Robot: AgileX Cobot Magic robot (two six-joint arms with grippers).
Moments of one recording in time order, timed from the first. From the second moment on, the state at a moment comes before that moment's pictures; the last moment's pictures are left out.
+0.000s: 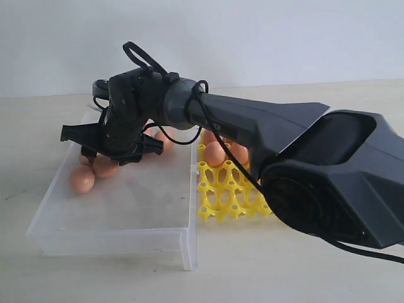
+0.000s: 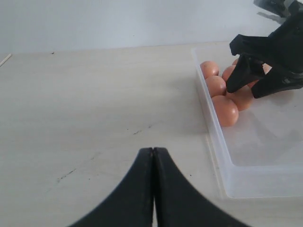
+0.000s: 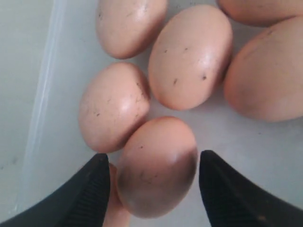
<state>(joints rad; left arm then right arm) -0.01 0.00 0.00 0.02 0.37 0.00 0.80 2.59 -2.29 0.09 0.79 0.67</state>
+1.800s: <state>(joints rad) -0.01 0.00 0.00 0.02 0.37 0.00 0.52 1.92 -0.77 -0.18 -0.50 0.12</state>
